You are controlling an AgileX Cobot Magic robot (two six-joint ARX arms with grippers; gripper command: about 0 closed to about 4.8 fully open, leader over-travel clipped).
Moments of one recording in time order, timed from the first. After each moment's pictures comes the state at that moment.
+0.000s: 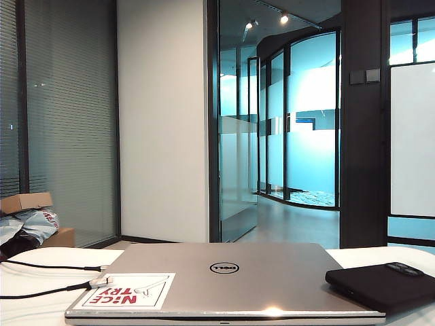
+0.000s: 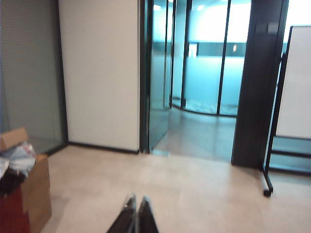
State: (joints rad) left arm -0.02 0.01 0.13 0.15 0.11 -0.04; right arm 0.00 0.04 0.20 0.03 0.11 0.03
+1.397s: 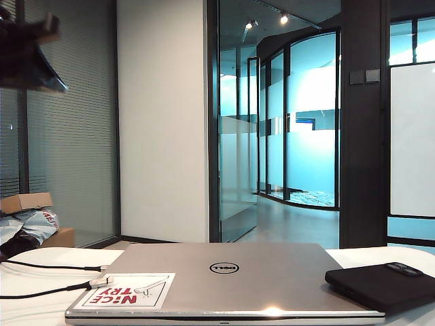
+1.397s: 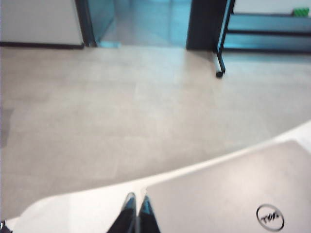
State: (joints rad) left arm -0.24 0.99 0.52 0.23 0.12 0.05; right arm 0.55 0.57 0.68 -0.23 -0.16 -0.05
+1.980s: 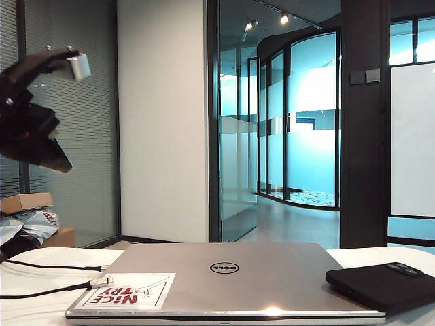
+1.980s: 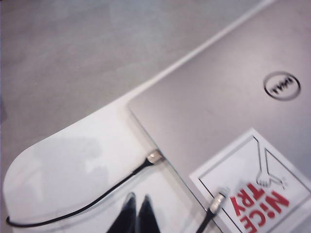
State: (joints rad) left arm -0.30 1.16 0.51 0.06 0.11 0.39; right arm 0.63 0.57 0.68 -0.33 -0.13 -0.10
